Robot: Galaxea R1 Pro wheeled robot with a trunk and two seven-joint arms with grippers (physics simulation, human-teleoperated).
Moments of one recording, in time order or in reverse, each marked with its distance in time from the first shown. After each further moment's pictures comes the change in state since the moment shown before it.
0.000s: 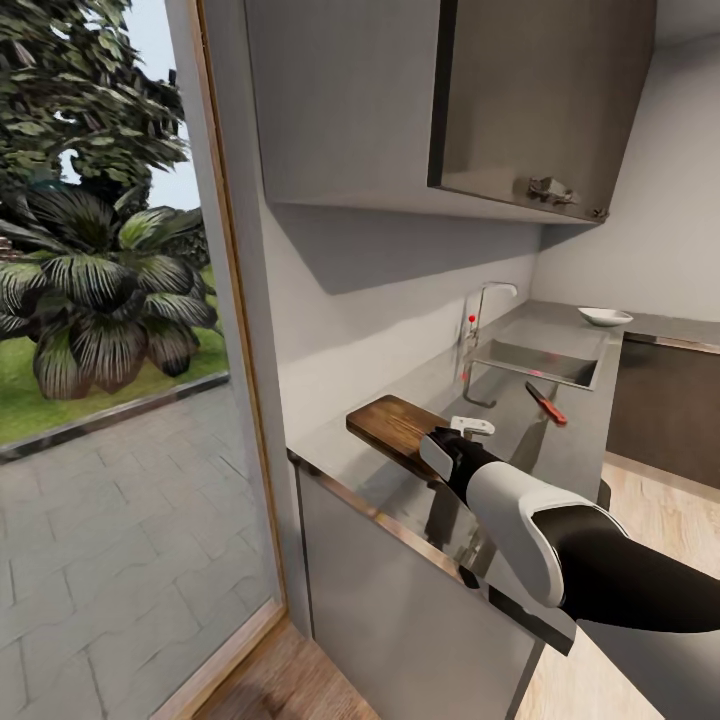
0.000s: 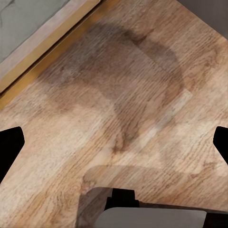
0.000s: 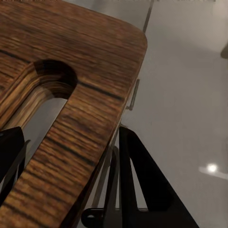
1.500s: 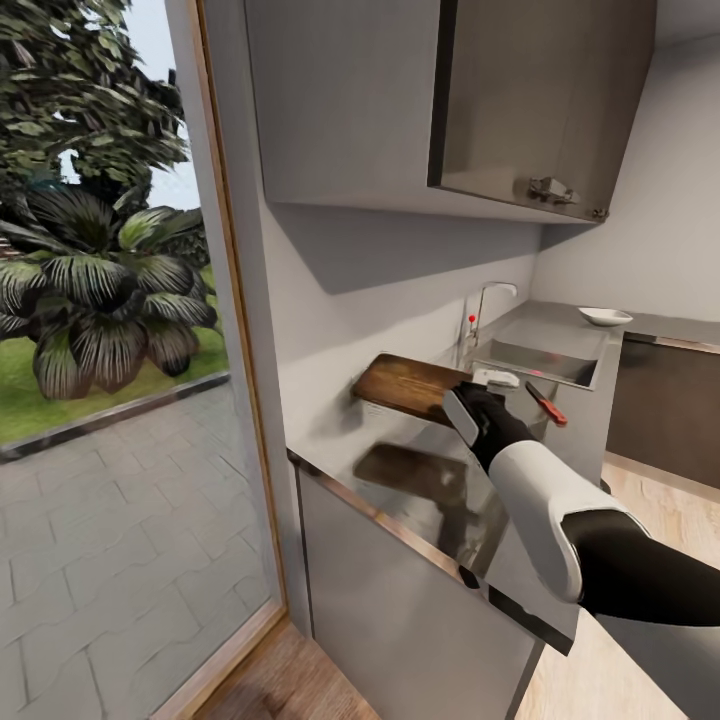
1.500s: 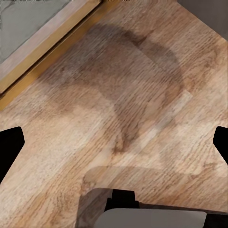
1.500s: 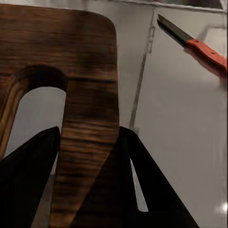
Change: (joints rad) left arm 0.000 0.000 0.000 0.000 0.000 -0.004 0.000; right arm 0.002 -0.072 -0.001 -0.339 0.012 0.142 -0.004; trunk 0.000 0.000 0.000
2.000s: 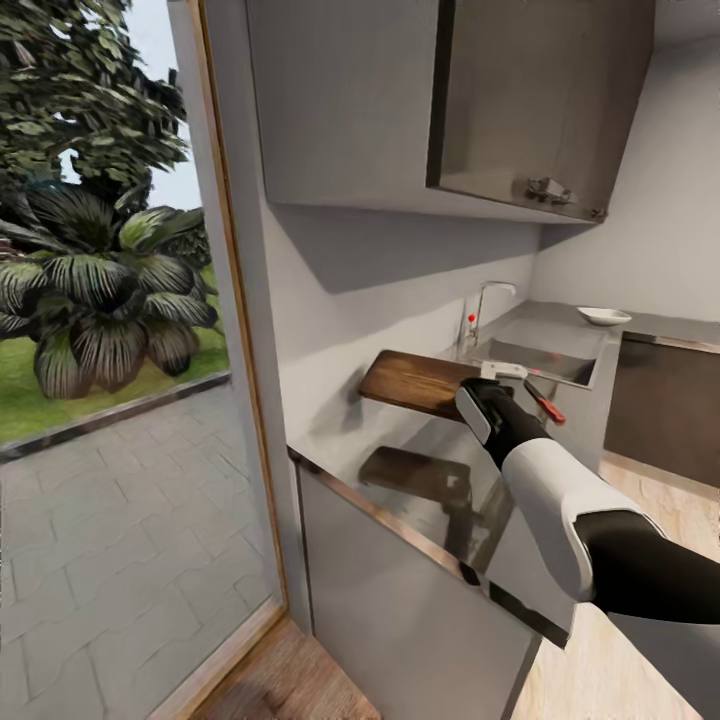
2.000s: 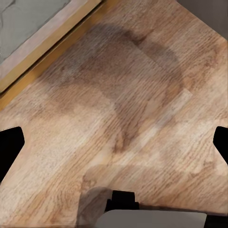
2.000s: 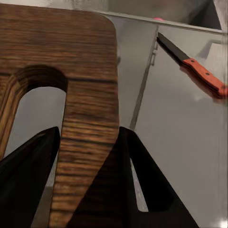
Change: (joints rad) left arm 0.000 0.000 0.000 0.001 0.000 -0.007 0.000; right arm 0.001 -0.044 0.015 -0.036 0.047 0.033 0.087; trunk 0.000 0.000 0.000
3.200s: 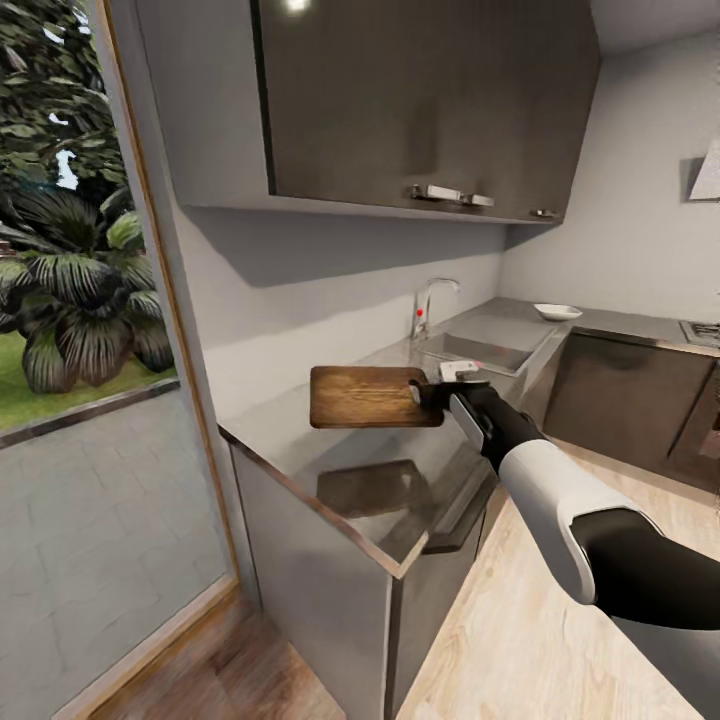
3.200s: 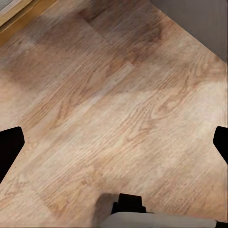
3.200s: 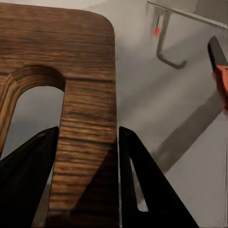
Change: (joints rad) left arm 0.000 0.000 0.004 0.068 0.012 -0.107 0.031; right arm 0.000 0.000 0.091 0.021 0.099 0.013 0.557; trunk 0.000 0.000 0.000
